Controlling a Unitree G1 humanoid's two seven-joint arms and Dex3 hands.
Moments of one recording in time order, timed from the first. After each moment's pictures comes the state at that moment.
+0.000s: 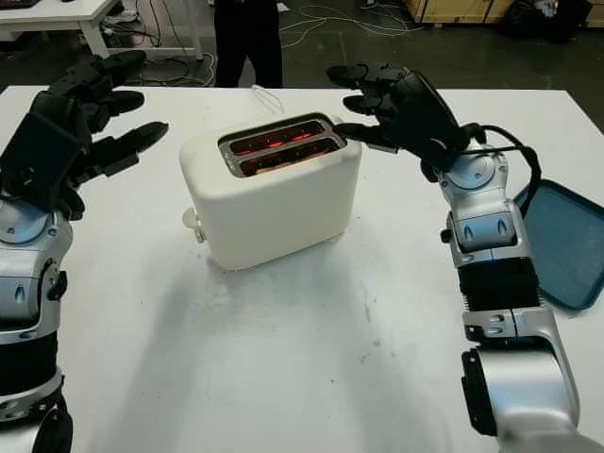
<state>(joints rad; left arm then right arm) -0.45 0.32 0.13 -0.31 0.04 0.42 -0.12 -0.75 -0.43 0.02 0.31 -0.11 0.06 0.41</state>
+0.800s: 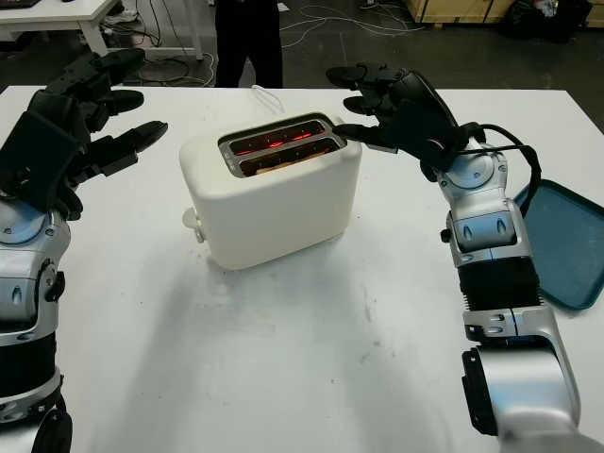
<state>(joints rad) -0.45 0.32 0.13 -0.34 0.04 0.46 -0.13 -0.75 -0.44 0.02 0.31 -0.12 0.06 0.41</state>
